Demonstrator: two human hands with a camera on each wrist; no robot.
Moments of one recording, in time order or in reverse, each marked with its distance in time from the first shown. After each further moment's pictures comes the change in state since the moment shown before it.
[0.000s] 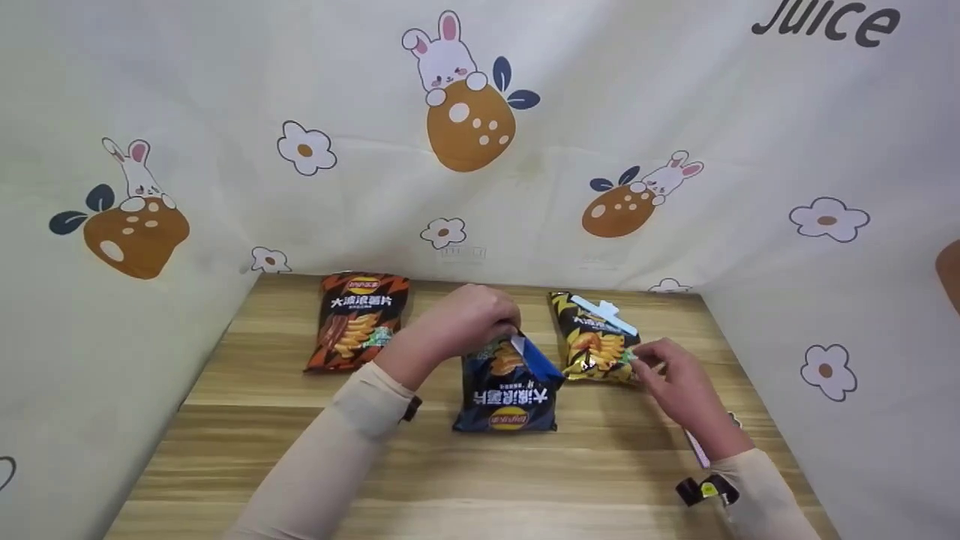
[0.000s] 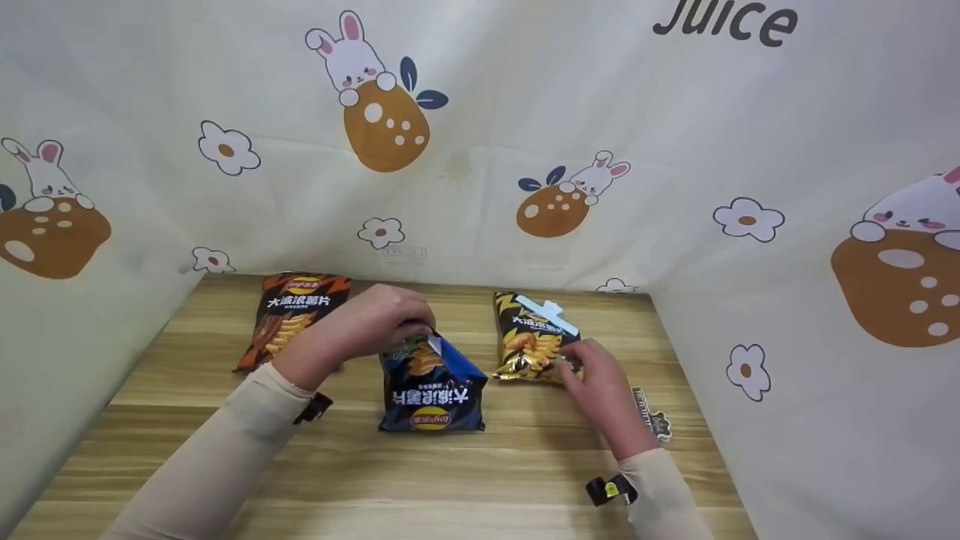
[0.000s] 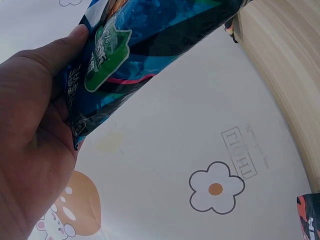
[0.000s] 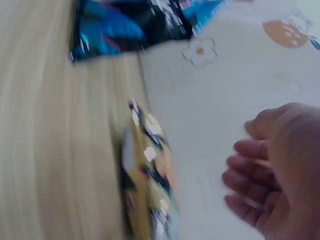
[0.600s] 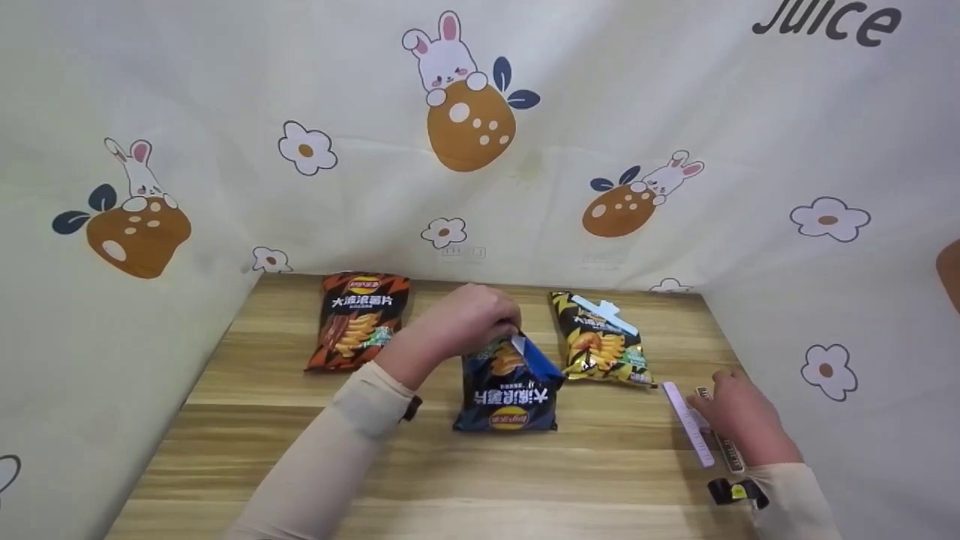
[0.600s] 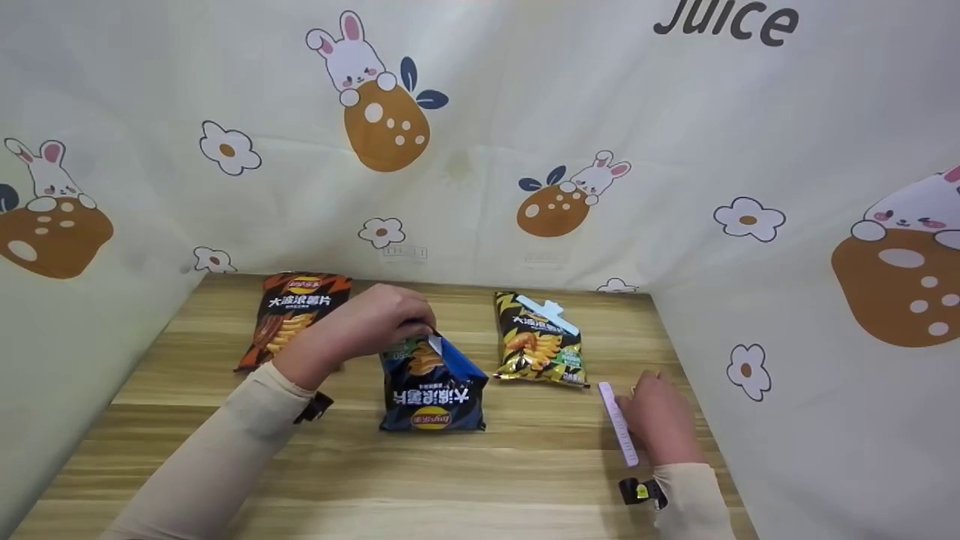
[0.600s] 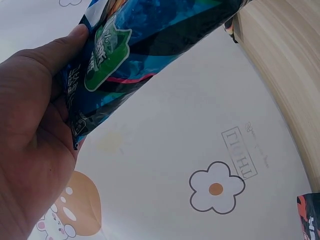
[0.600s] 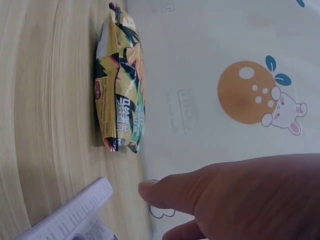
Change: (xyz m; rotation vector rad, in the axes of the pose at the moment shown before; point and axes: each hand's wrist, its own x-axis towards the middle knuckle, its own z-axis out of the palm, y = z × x) left_hand -0.001 0.001 -0.001 -0.001 -0.006 -0.014; right_hand -0.022 0.046 -0.053 -0.399 -0.323 0.407
